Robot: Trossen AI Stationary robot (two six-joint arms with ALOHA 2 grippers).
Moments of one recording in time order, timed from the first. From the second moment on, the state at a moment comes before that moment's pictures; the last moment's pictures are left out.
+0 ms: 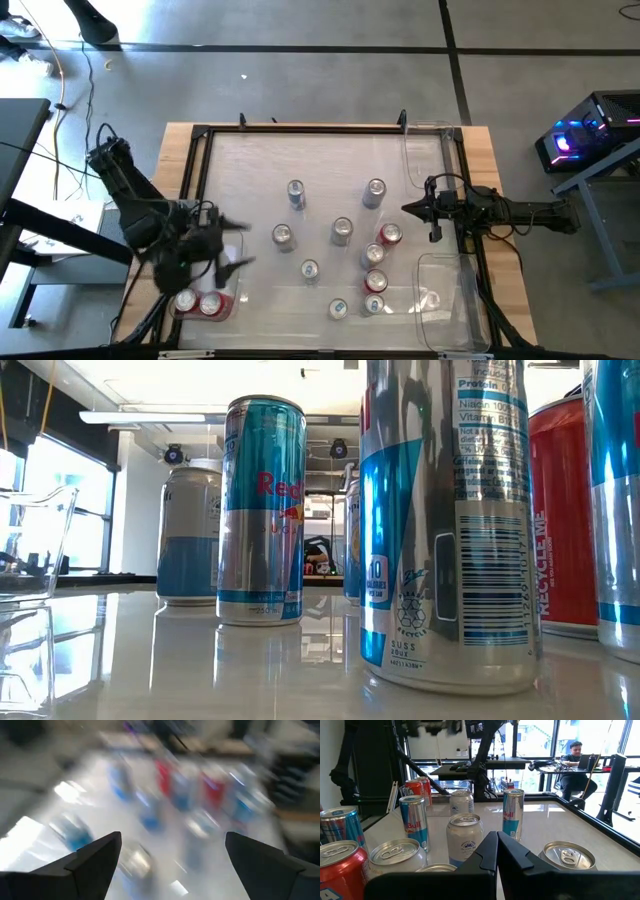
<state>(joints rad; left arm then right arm) -0.89 1.13 1.07 -0.75 -1.02 -0.66 -0.01 0.01 0.01 0.01 0.00 0.00</state>
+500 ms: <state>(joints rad) -0.41 1.17 0.81 0.30 -0.57 0.07 -0.01 0.01 0.01 0.02 0.01 -0.02</state>
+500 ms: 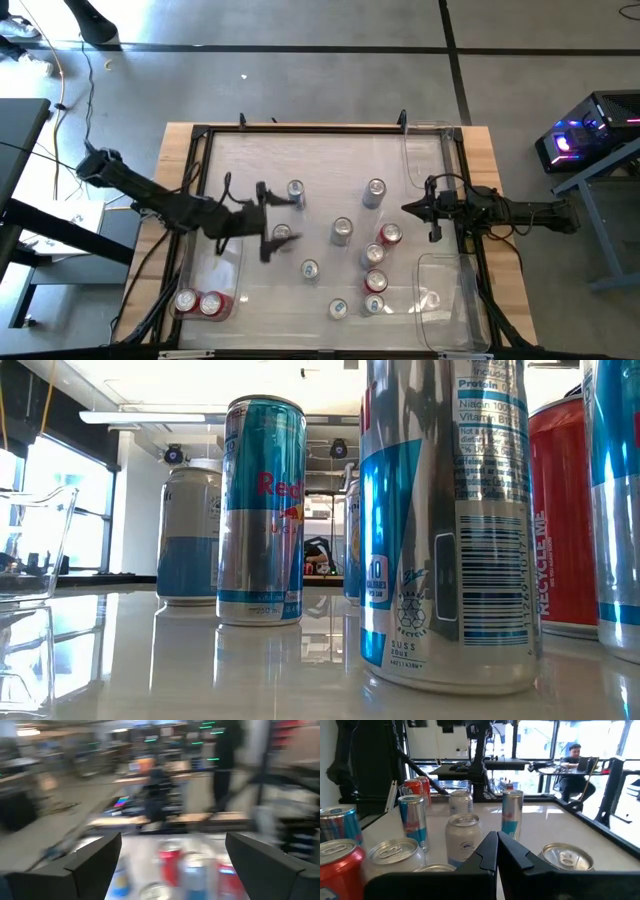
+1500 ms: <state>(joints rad) -0.12 0.99 0.60 0.08 -0.66 -0.16 0.01 0.57 0.64 -0.30 0.10 0.27</state>
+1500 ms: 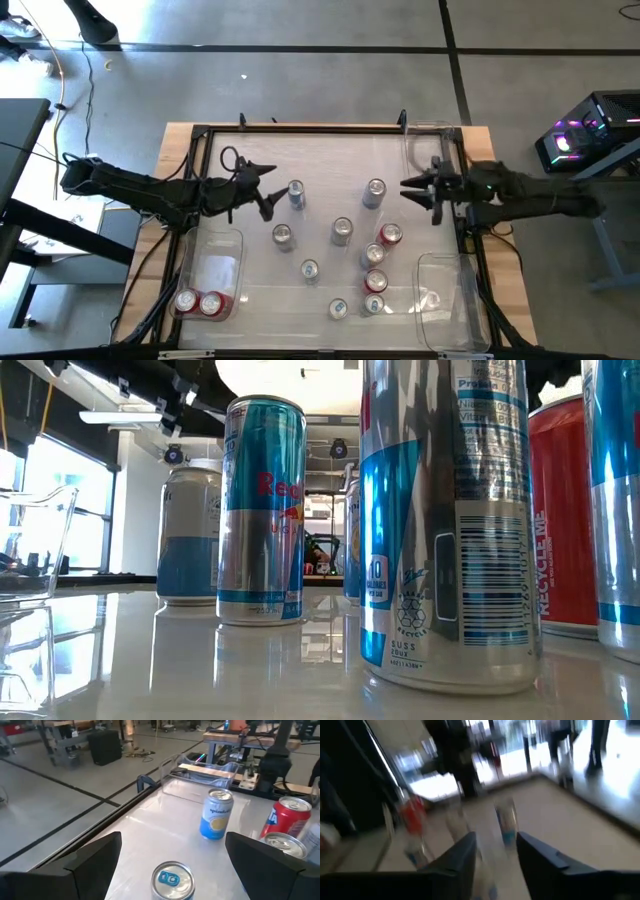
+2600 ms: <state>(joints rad) -0.12 0.99 0.60 0.12 -0.56 -0.04 0.18 1.38 1.04 -0.98 0.01 0.20</state>
